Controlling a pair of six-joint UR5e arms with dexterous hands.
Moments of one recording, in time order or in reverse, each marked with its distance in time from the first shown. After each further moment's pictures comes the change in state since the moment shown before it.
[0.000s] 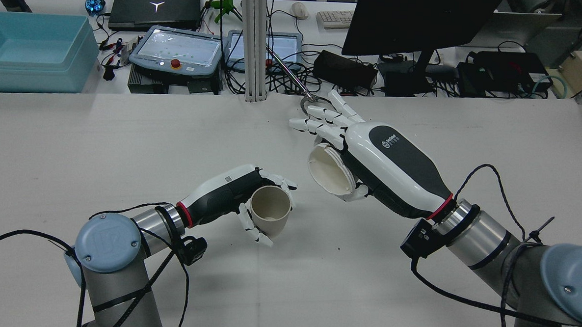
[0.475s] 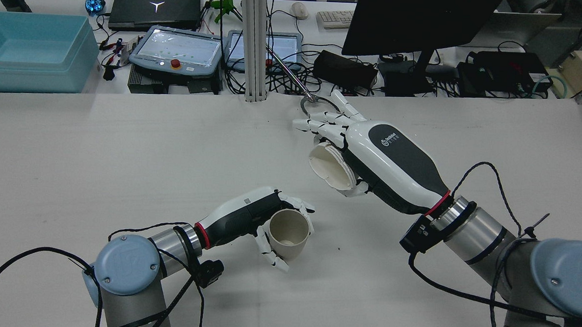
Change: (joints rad) left arm 0.067 -0.025 0.011 0.001 -0.001 0.003; right arm 0.014 0.007 -0.034 -0.004 0.001 -0.012
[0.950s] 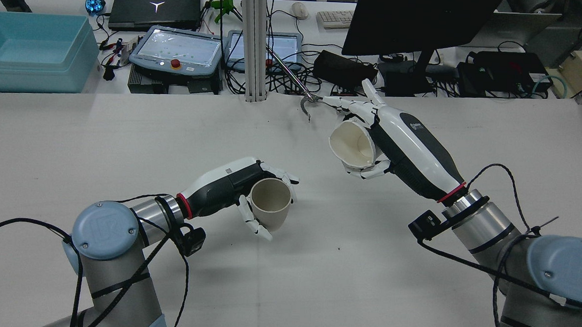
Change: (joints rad) left arm -0.106 0.013 -0.007 -0.003 0.049 -0.041; right arm 0.025 -0.038 -0.054 0.052 0.167 0.284
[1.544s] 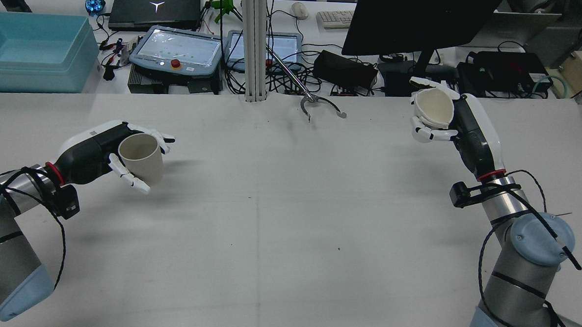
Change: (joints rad) left arm -0.247 0.322 -0.021 -0.121 0.032 -0.196; right arm 0.133 -0.064 -0.306 0.135 0.206 0.693
